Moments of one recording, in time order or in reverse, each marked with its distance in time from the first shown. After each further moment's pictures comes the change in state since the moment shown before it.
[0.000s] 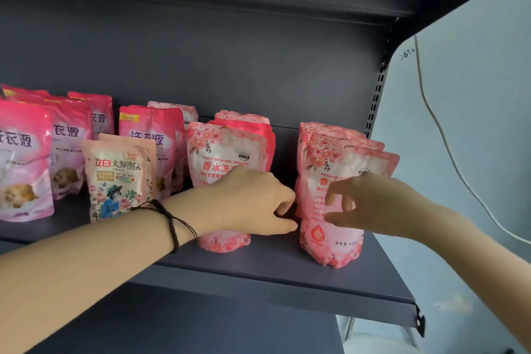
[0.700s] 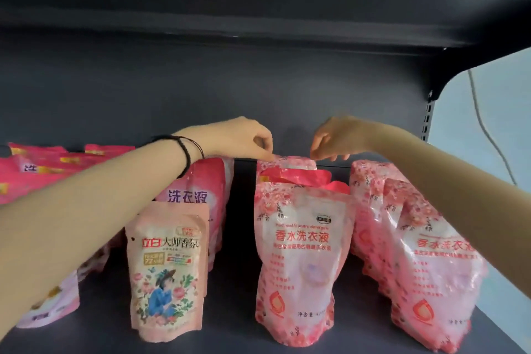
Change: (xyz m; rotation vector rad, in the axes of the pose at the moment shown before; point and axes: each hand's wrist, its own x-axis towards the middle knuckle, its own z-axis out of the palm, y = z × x) left_hand 0.045 -0.238 -0.054 -0.311 -0.030 -0.143; right_hand 0.217 -0.054 -0.092 0.242 0.057 0.045
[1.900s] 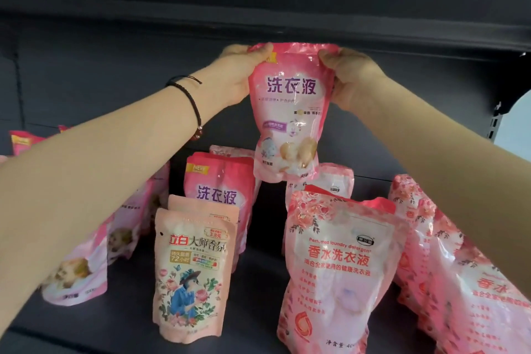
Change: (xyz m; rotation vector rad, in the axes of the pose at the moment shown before) left_hand 0.006 -0.026 -0.067 -1.373 0.709 -0.262; right_hand 0.064 -0.090 -0.039 1.491 0.438 0.026
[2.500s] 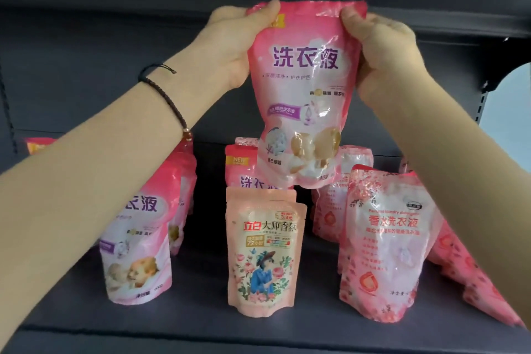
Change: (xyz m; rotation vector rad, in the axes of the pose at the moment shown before) left_hand -0.061 0.051 -0.072 -0.121 -0.145 0.112; right_hand -0.102 -0.009 0.078 0.135 0.147 -0.253
